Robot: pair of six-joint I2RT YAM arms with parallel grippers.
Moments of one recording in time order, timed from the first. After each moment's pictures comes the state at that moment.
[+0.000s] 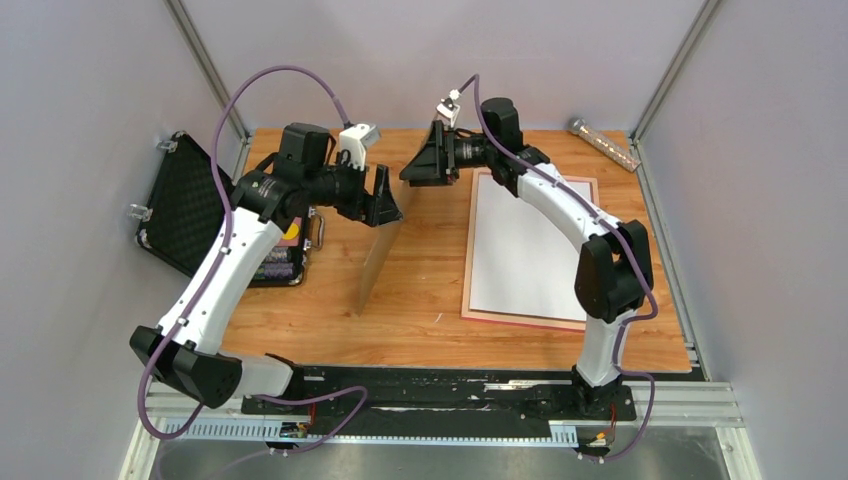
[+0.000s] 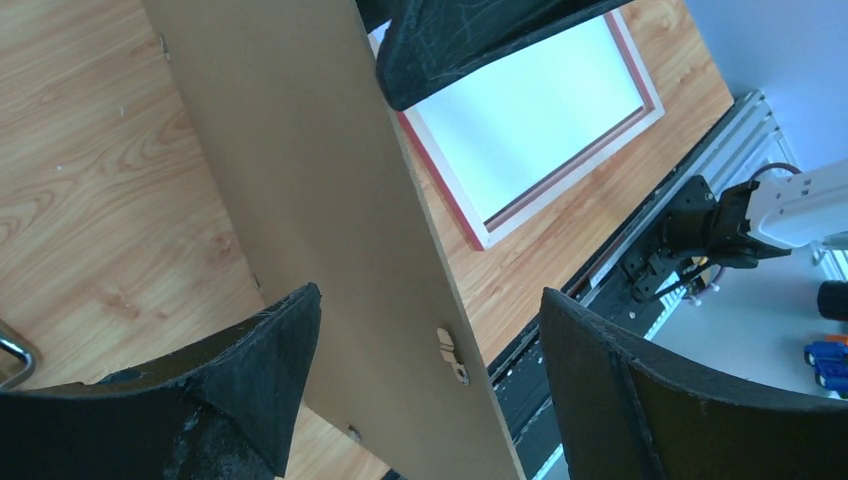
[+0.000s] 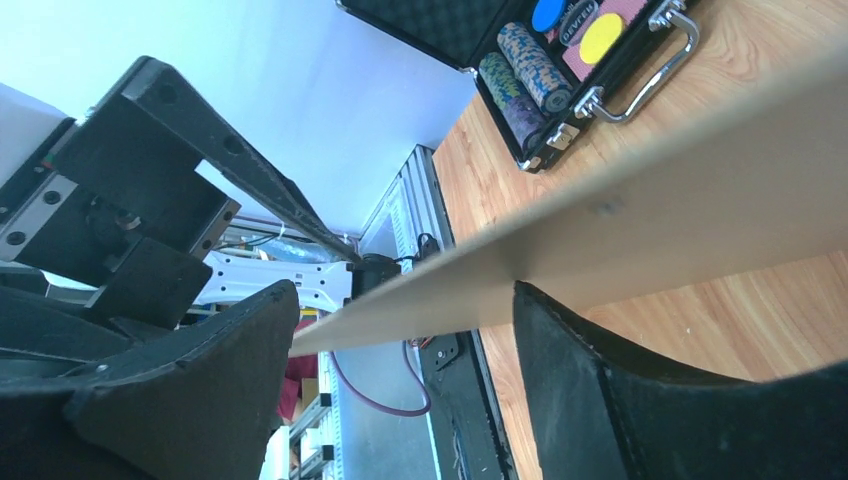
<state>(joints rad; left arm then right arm) -0.41 1.33 1.53 -0.88 0.48 -0.13 0.46 1.91 1.69 -0.07 -1.03 0.77</state>
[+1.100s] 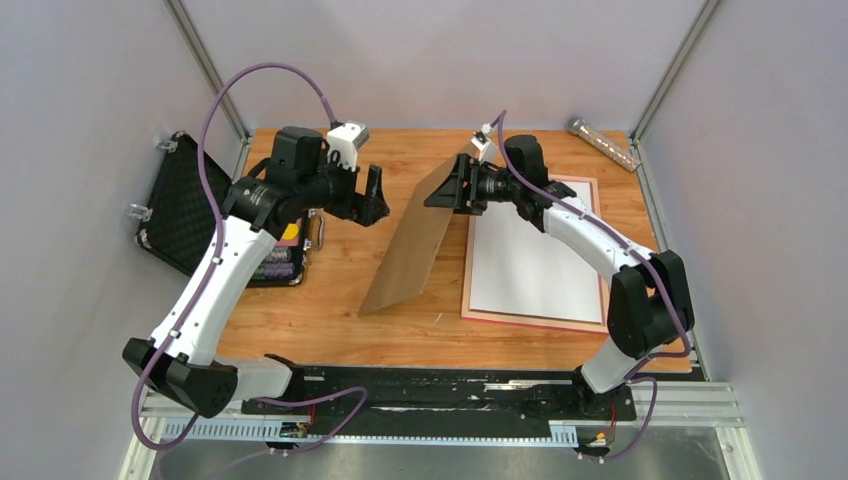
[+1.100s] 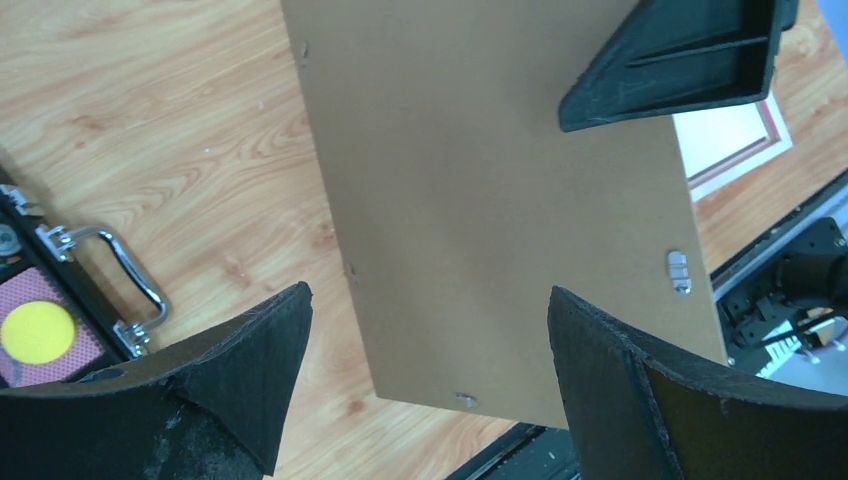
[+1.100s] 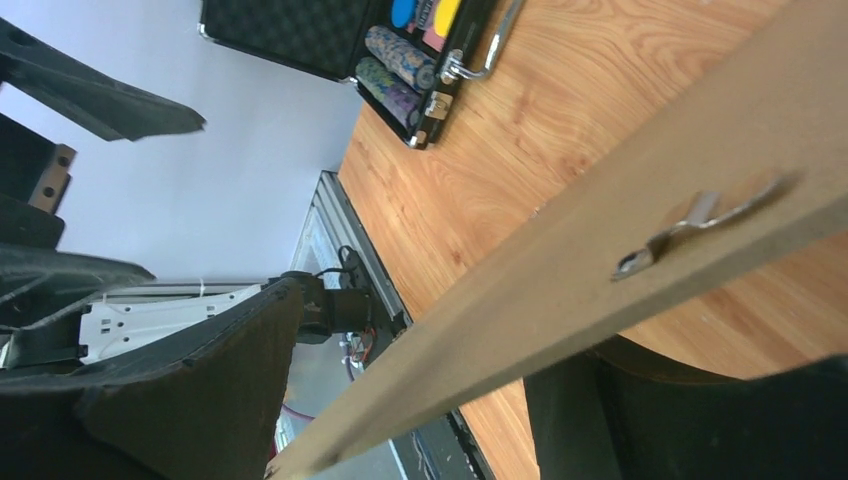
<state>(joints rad) -0.41 1.28 1.51 -0.88 0.30 -0.08 0.43 1.65 1.29 -0.07 -0.78 0.71</state>
